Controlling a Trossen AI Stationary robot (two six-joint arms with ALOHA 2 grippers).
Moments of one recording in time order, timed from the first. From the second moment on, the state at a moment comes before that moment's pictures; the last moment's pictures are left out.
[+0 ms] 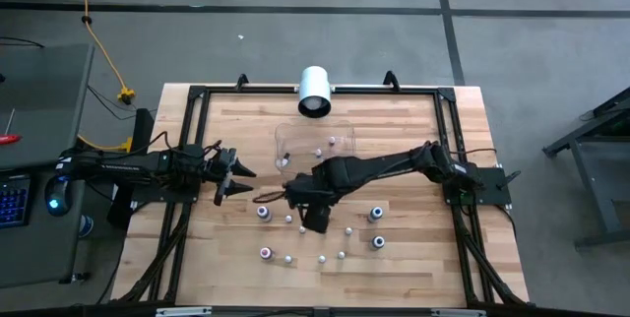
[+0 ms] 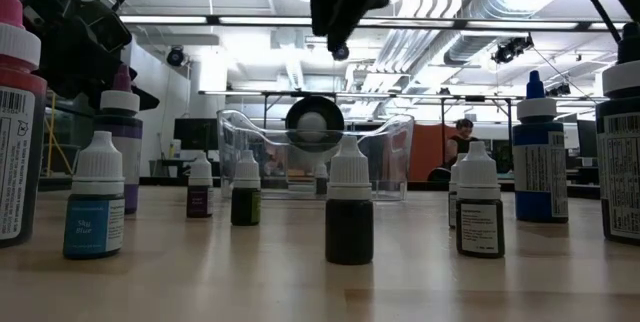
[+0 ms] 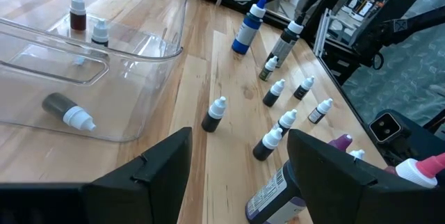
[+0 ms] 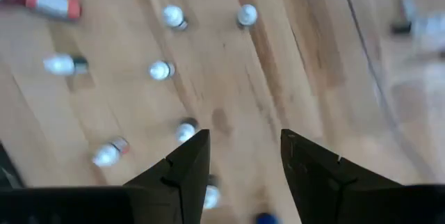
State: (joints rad) left arm 0.02 0.29 0.04 0.00 0.16 -0.35; right arm 0.21 2.23 2.31 -1.43 0.08 0.61
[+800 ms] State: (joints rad) left arm 0.02 0.29 0.04 0.00 0.16 -0.35; right arm 0.16 2.41 2.31 -1.22 0.06 1.18
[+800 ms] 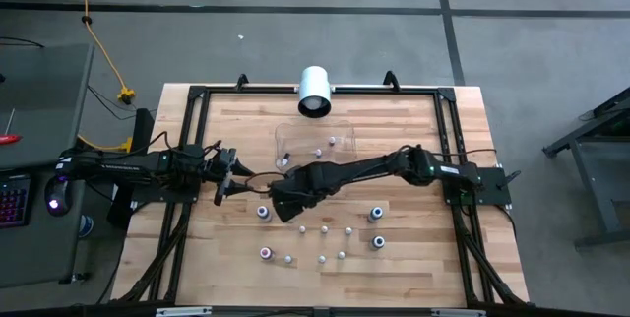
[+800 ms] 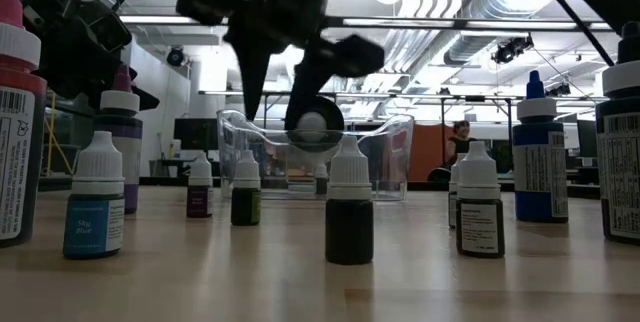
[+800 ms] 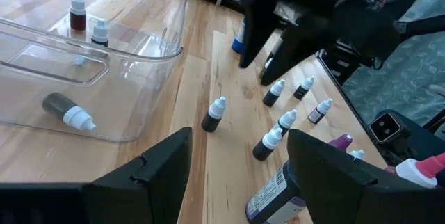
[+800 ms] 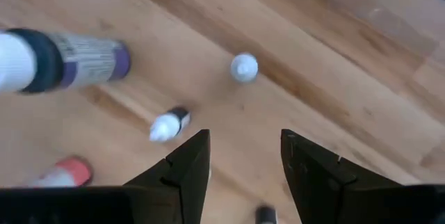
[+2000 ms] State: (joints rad) left arm 0.02 0.29 0.04 0.00 0.16 -0.35; right arm 0.14 2.51 2.31 -1.10 0.13 1.24
